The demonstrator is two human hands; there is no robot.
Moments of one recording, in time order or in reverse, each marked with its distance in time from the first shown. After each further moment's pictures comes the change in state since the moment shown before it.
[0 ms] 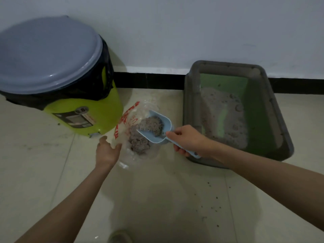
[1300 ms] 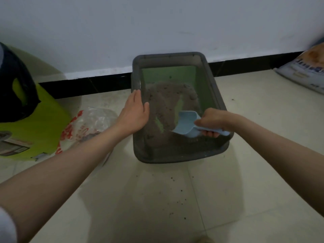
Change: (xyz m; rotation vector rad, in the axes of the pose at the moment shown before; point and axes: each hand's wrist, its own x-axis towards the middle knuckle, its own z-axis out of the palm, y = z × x) left_hand -0.056 0.218 0.109 0.274 -0.297 0.828; right_hand -0.040 0.119 -0.168 -0.251 0.141 0.375
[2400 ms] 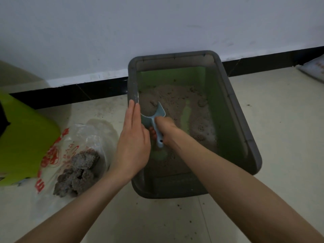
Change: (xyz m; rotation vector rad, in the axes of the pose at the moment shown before) left_hand -0.002 0.002 0.020 -0.166 0.114 -0.062; right_hand 0.128 -0.112 0.068 1.149 -0.123 0.158
